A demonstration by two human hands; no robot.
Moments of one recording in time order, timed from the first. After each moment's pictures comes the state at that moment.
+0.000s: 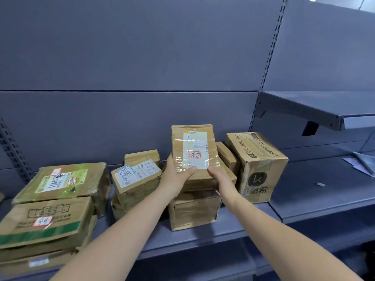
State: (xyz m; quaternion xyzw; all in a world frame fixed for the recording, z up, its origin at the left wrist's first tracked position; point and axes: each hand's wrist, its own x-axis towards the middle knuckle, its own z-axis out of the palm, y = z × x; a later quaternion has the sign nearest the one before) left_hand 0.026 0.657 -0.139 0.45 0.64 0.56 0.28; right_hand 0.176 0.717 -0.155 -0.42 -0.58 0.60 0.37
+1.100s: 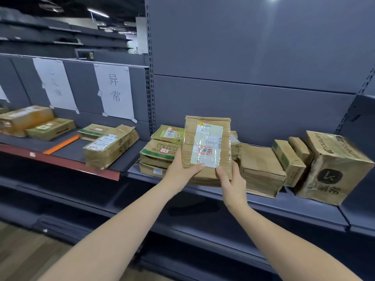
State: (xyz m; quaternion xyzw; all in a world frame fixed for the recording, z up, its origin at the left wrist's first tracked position) left_hand 0.021 0.359 -0.129 0.33 0.70 0.60 0.19; right_hand 0.141 0.472 -0.164 -0.27 -0.75 0.48 0.36
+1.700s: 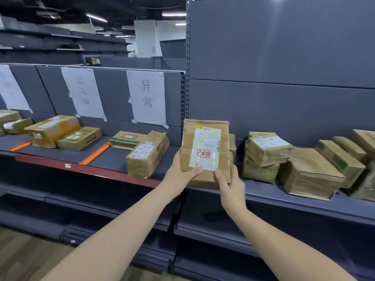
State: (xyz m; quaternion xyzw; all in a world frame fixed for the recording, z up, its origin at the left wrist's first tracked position) left_hand -0.134 0.211 -0.132 0.34 0.69 0.60 0.21; right_hand -0.013 0.323 -0.174 -0.29 -0.73 0.50 0.37
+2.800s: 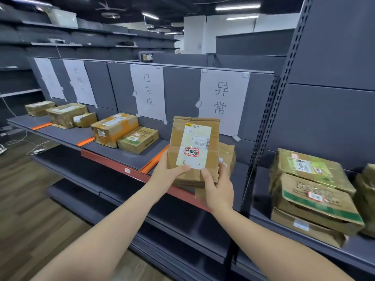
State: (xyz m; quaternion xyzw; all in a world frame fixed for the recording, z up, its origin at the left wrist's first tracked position) left_hand -0.403 0.065 -0.130 0.22 0.69 0.67 0.15; right_hand -0.317 0.191 -0.173 -0.25 -0.77 0.50 0.30
